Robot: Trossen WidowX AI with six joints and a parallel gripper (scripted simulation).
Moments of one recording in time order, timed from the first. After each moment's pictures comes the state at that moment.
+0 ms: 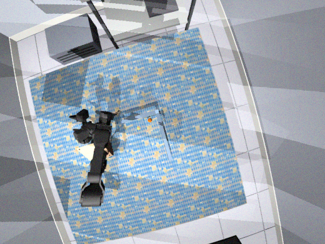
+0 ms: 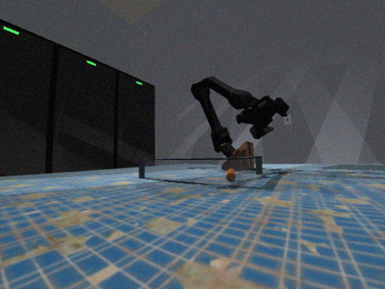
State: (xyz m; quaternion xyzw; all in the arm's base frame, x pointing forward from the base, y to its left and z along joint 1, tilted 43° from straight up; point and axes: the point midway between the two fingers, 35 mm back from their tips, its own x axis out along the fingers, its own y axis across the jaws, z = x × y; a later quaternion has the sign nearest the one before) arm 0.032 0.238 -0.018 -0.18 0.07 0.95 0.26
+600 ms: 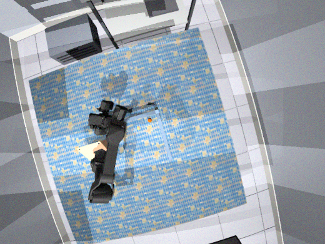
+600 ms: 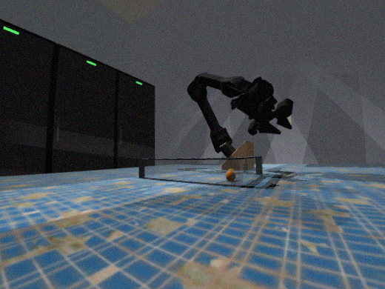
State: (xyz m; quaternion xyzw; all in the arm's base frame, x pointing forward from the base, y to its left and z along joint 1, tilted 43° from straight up) arm 0.145 0.211 -0.060 -0.37 0.33 0.83 0.27
